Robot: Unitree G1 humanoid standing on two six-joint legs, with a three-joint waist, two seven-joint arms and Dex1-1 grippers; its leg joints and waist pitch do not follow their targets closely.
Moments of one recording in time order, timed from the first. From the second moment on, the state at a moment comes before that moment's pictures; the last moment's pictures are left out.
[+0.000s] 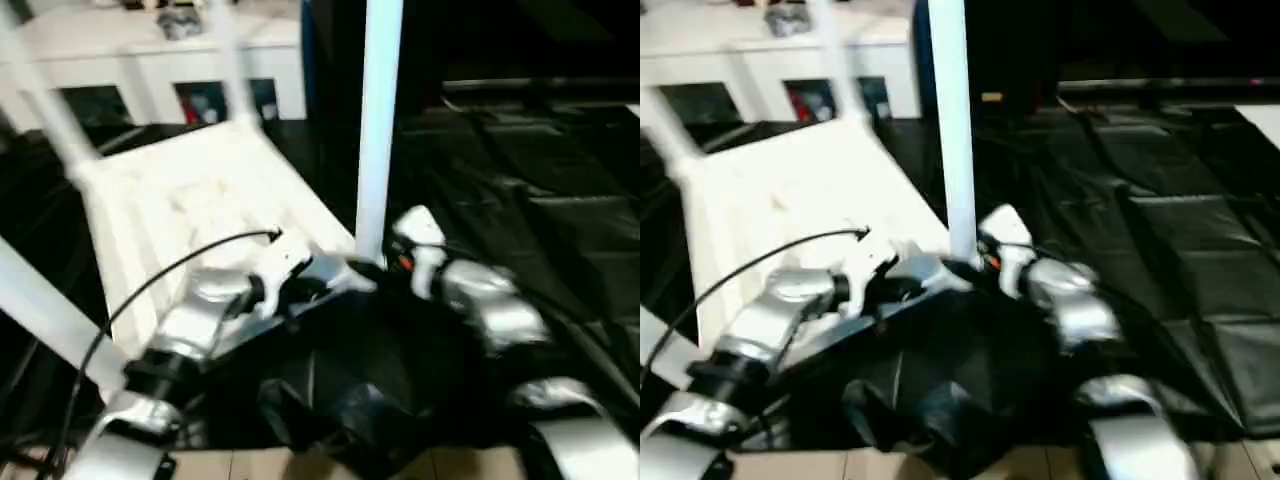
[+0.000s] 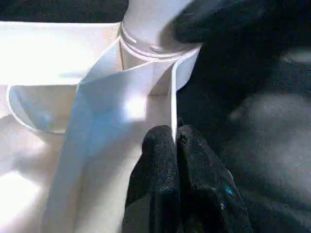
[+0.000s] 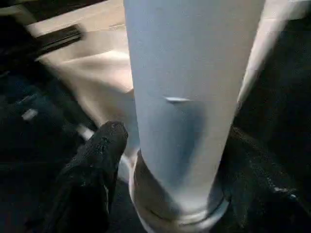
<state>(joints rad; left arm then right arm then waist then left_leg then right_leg) -0.53 0.27 -0.21 0.50 0.04 0.25 -1.05 -0.57 -0.25 0.07 0.68 0.05 0.06 1.06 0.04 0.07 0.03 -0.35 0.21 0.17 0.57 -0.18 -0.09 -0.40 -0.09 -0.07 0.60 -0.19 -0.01</state>
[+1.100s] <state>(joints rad) -0.53 0.20 -0.19 0.52 0.05 0.27 -0.93 -0.63 -0.14 0.02 0.73 0.03 0.12 0.77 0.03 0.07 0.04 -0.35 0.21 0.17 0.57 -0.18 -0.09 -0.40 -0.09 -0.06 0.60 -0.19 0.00</state>
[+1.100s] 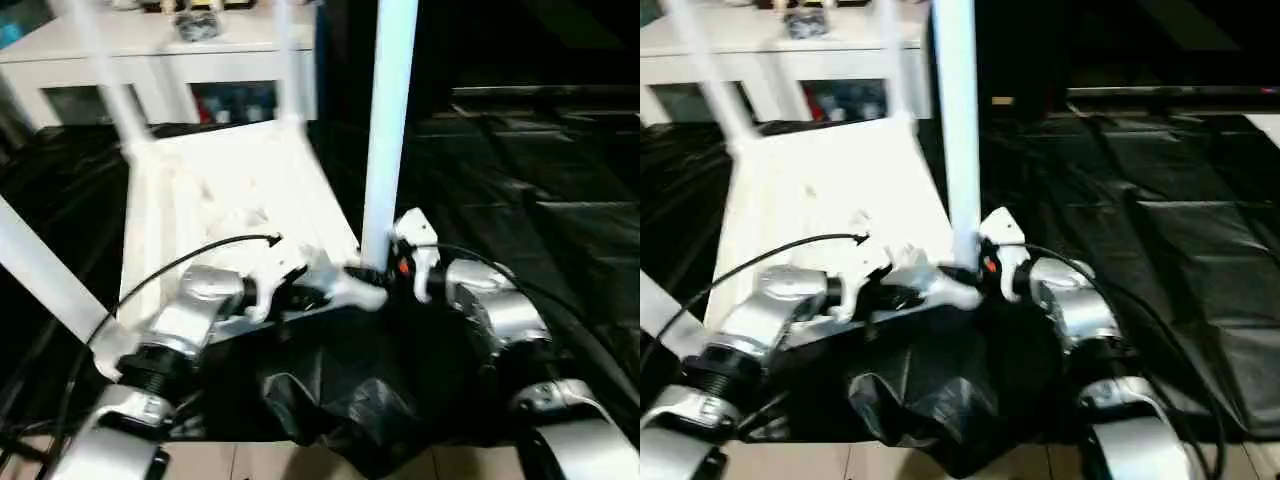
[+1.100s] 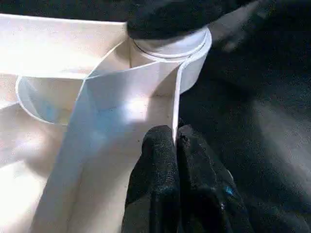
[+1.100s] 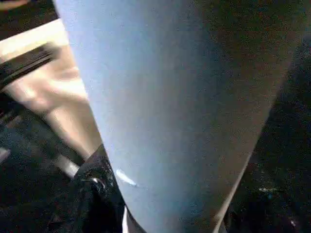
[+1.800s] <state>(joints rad) -0.51 0.11 -0.19 0.45 0.08 0.33 -0.76 -0.62 -0.10 0.00 0.78 0.00 -0.01 0.59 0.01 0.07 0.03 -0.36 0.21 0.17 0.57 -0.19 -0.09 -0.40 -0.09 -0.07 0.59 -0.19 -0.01</state>
